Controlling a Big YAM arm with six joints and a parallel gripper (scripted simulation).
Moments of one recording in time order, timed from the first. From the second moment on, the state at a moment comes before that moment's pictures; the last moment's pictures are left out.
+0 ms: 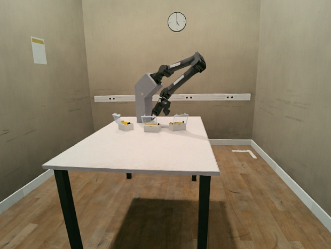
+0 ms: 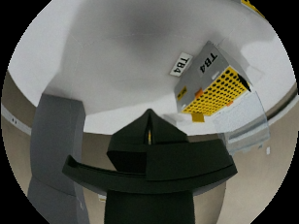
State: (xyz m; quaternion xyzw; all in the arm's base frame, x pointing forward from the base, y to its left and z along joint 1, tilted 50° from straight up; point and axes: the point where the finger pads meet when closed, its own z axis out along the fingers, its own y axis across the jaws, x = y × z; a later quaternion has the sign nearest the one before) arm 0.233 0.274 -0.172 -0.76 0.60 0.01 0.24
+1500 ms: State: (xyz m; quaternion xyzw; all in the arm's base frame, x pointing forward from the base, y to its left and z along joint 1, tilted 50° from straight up) arm 0.223 0.193 -0.108 -0.77 0.60 0.00 0.23
